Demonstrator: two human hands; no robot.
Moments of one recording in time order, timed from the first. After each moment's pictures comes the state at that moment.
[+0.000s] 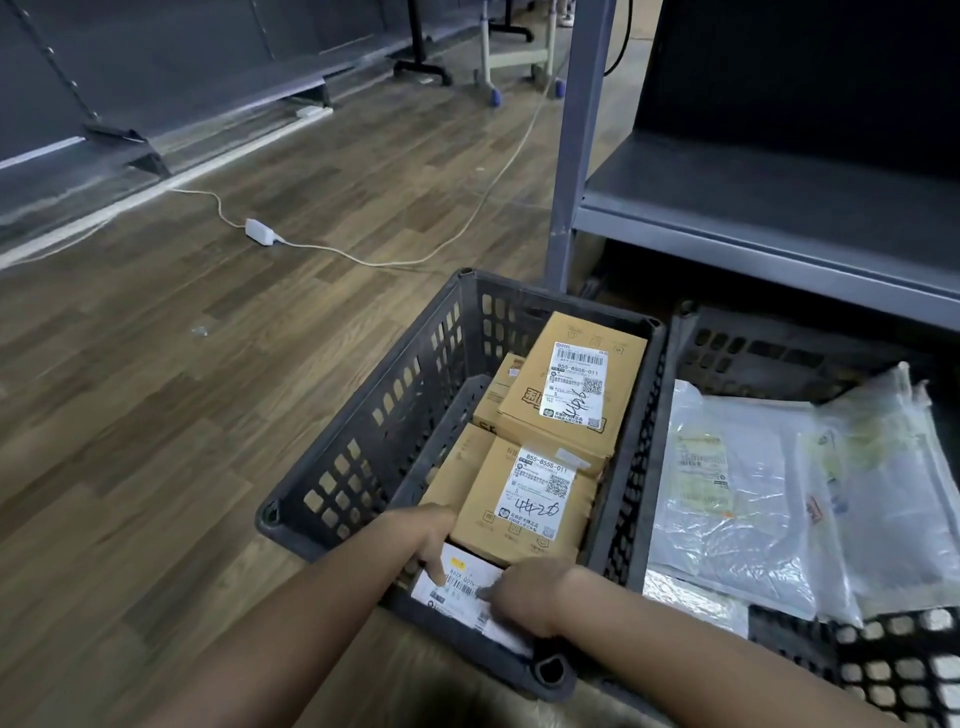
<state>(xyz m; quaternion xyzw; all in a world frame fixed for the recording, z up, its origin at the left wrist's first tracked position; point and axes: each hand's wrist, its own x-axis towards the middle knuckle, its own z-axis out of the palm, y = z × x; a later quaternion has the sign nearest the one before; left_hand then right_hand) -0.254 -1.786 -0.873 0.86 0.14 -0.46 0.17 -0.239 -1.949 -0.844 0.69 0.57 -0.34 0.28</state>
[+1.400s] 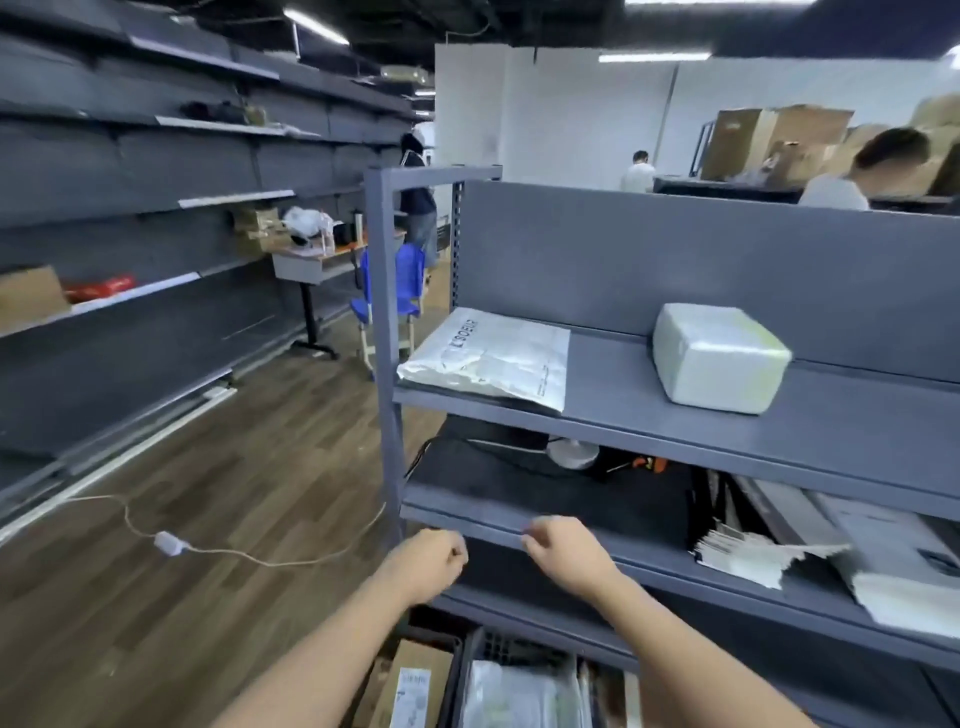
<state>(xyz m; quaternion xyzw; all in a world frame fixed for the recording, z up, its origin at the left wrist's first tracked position) -0.172 -1.951 -0.158 0.97 -0.01 -0.11 0.24 -0.130 -2.146 -0.134 0.95 0.20 -0.09 -0.21</state>
